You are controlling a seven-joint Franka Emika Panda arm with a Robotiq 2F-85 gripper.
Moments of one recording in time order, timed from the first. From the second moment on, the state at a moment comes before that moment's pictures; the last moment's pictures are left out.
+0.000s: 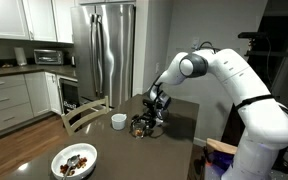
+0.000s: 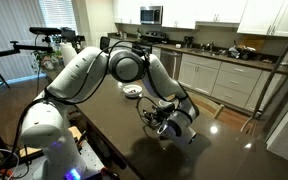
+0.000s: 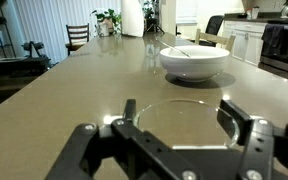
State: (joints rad) arm -0.32 0.80 -0.24 -1.85 1.25 1.25 0.47
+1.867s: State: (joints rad) arm -0.15 0.66 -0.25 -1.85 1.22 1.28 0.50
